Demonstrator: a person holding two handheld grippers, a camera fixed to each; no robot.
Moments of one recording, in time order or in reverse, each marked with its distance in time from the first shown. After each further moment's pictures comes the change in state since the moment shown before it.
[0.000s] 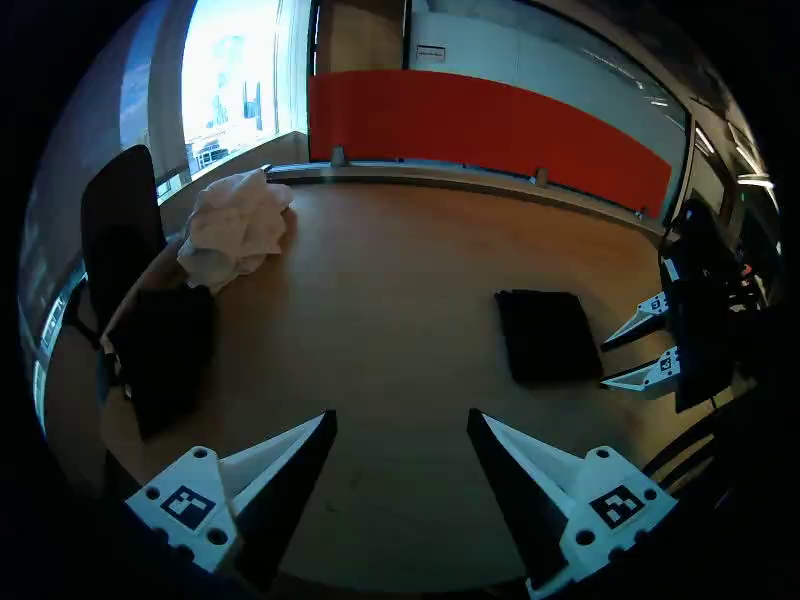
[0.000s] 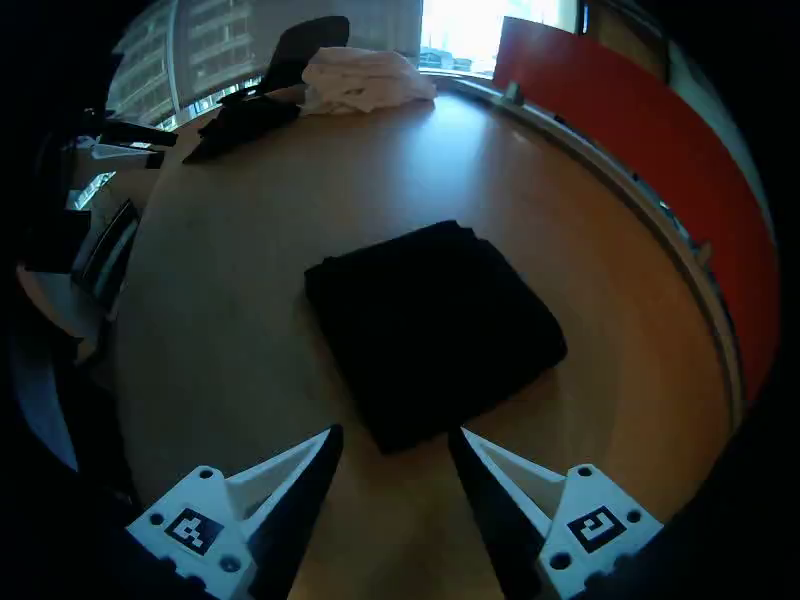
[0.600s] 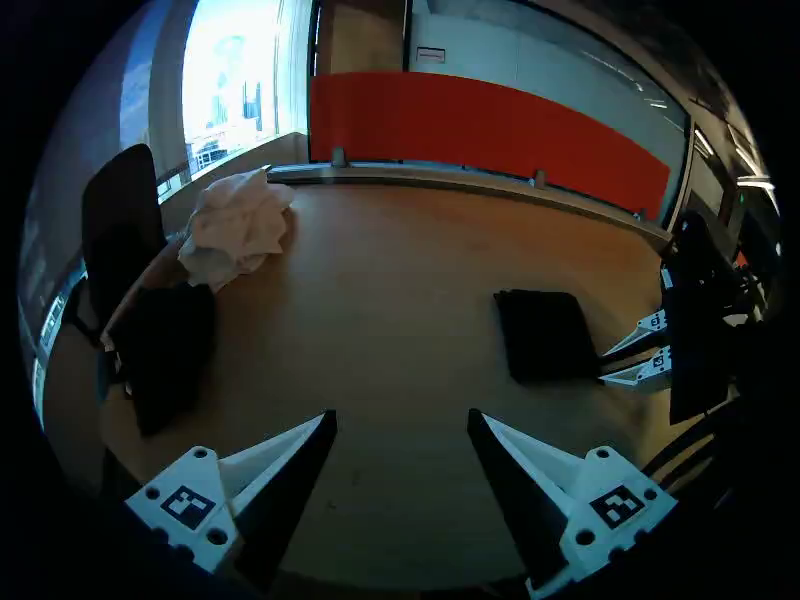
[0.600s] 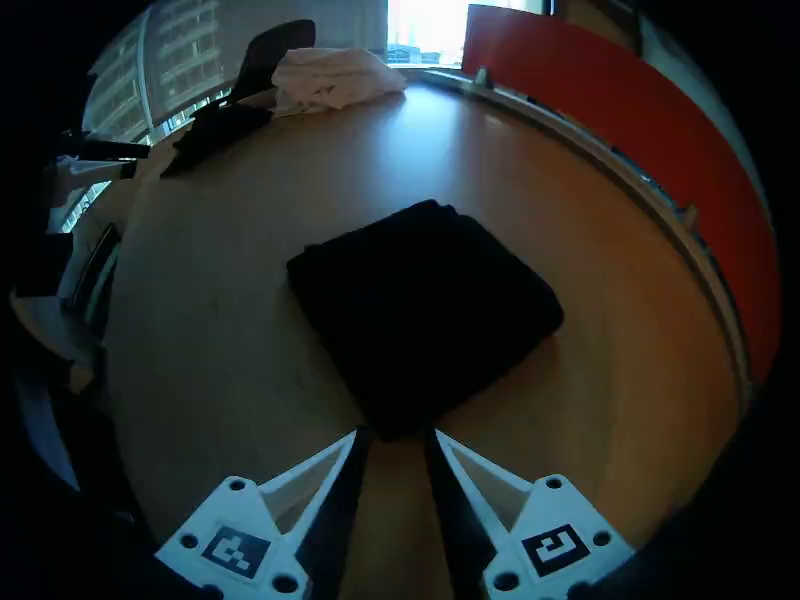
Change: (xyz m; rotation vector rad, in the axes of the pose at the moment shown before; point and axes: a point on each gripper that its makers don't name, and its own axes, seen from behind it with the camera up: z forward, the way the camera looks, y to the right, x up) left arm -0.003 -0.001 -0.004 -0.005 0.005 -0.004; right arm -0.011 -0.001 0.010 -0.043 -0.001 0.091
